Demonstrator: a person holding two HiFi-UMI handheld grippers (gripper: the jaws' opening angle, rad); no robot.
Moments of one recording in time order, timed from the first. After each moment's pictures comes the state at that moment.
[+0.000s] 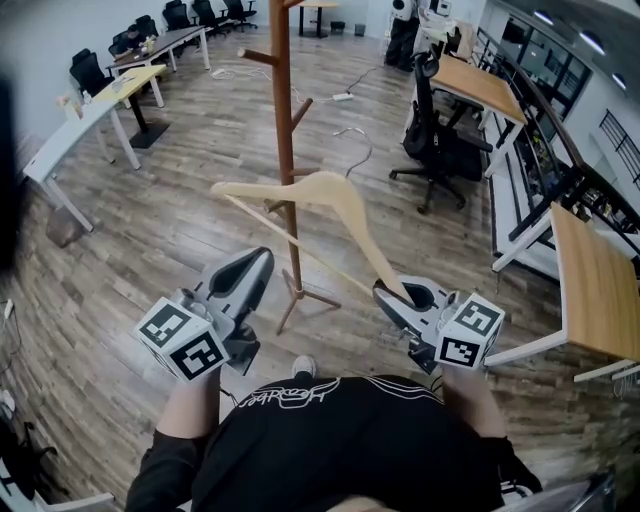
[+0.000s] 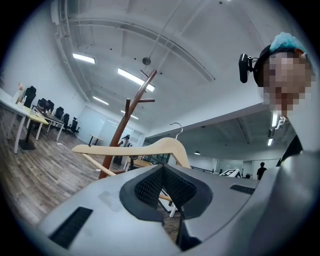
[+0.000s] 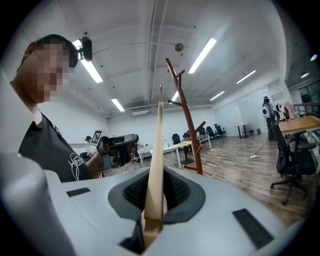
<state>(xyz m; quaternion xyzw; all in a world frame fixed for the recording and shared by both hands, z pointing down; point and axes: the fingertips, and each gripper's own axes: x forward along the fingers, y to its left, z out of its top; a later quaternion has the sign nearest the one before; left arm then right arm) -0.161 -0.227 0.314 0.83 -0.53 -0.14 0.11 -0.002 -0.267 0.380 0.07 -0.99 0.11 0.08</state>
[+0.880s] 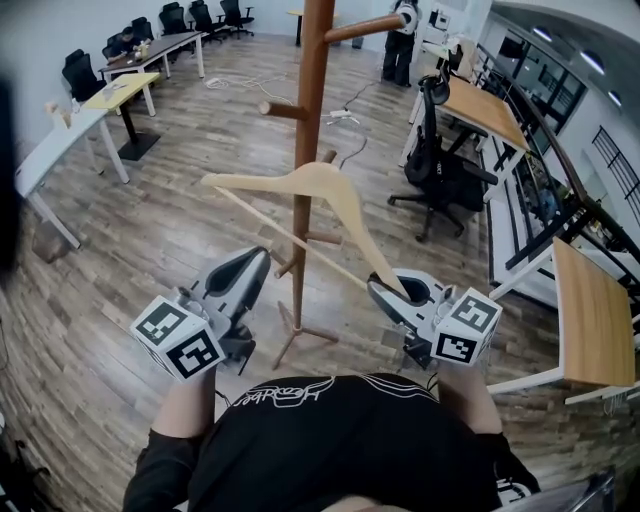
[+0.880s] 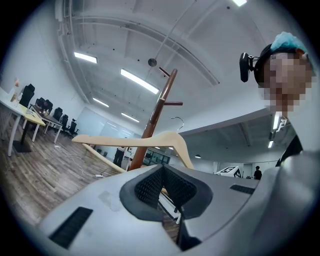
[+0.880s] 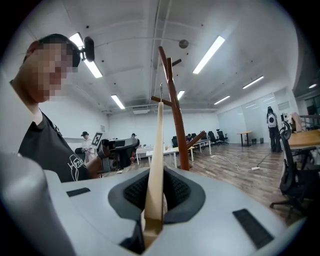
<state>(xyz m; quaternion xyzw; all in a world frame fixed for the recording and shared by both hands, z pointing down) -0.270 -0.350 0.301 0.83 -0.53 -0.16 0.10 -0.116 -0.394 0.347 0.06 -0.99 0.07 0.09</state>
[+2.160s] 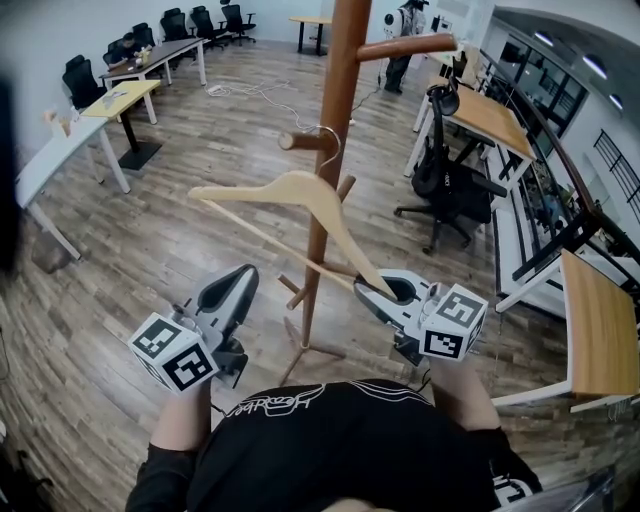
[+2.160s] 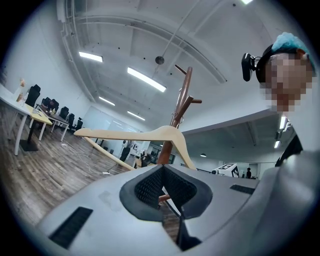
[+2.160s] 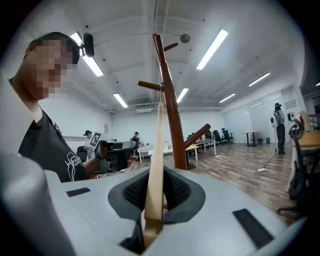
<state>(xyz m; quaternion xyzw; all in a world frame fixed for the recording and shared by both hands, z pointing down) -0.329 -0.379 0.334 0.81 -0.55 -0.15 0.12 -0.183 -0.438 0.369 0.04 -0.99 0.06 0.09</state>
